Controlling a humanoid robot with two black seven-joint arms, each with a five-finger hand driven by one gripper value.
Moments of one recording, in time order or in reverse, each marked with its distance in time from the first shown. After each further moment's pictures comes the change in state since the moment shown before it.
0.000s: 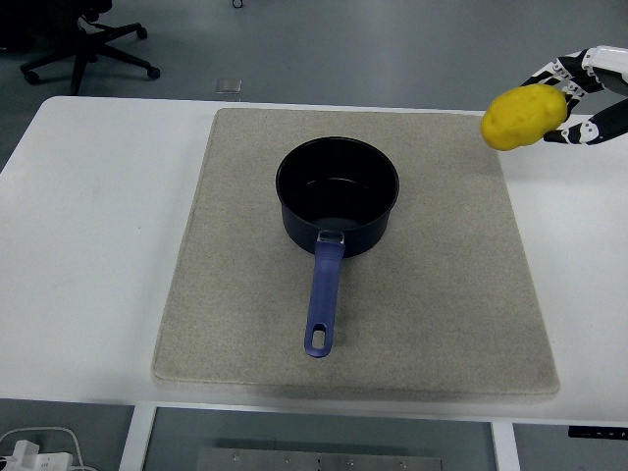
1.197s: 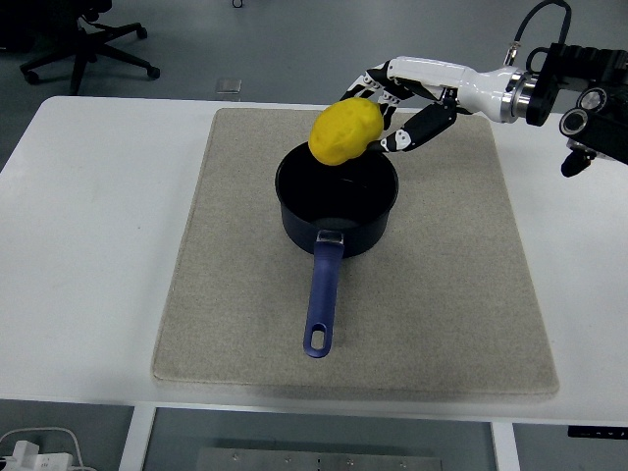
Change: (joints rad) left arm 0.000 0.000 0.000 0.000 0.000 0.000 0.000; right arm 0.016 0.486 -0.019 -0.132 0.067 -0.080 -0.046
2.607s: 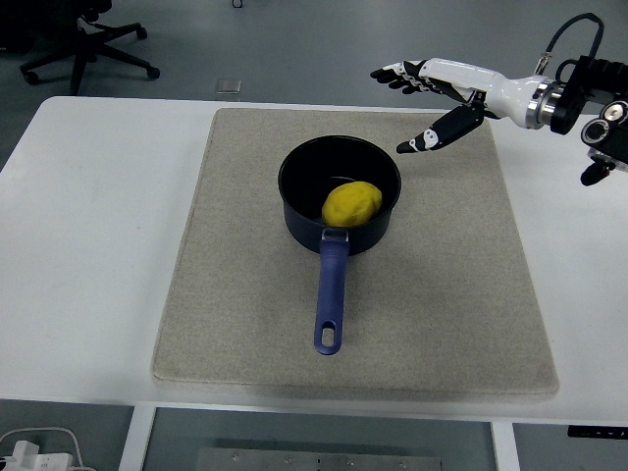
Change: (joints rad) left arm 0.000 0.000 0.000 0.000 0.000 0.000 0.000; right arm -0.049 -0.070 0.066 -0.019 0.038 -0.033 -0.020
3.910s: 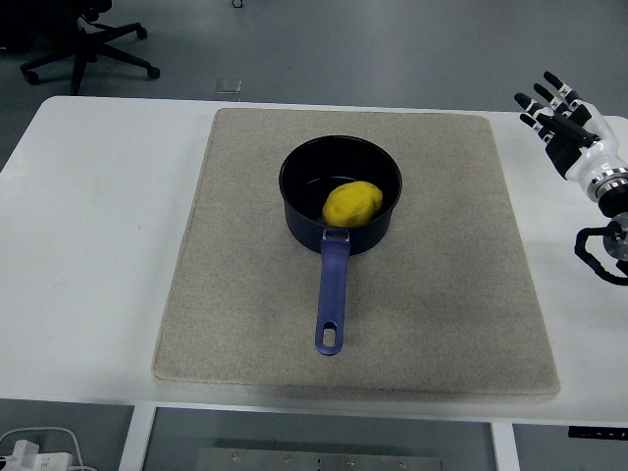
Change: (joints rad) left arm 0.000 0.000 0.000 0.000 0.000 0.000 0.000; right arm -0.489 0.019 0.381 -0.096 0.879 -0.201 0.002
